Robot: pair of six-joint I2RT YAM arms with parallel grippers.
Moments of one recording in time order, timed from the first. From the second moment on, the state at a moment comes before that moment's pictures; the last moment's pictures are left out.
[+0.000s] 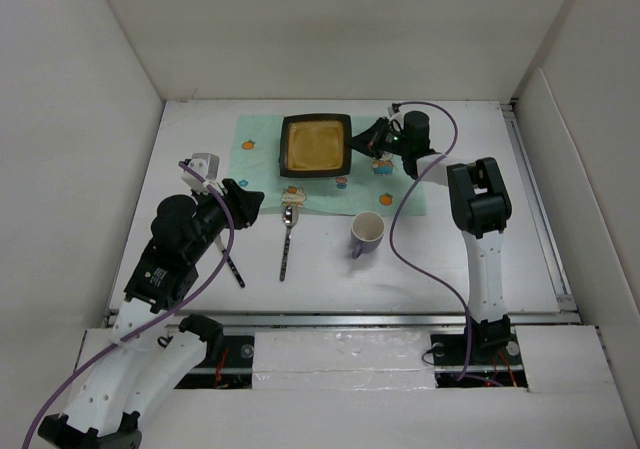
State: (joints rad) left arm -0.39 0.63 0.81 -0.36 0.05 -0.40; right arm 0.24 2.32 1.55 0.57 -0.76 1.13
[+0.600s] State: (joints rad) left arm -0.39 0.64 0.81 -0.36 0.05 -0.40; right arm 0.24 2.40 1.55 0.53 -0.74 1.12
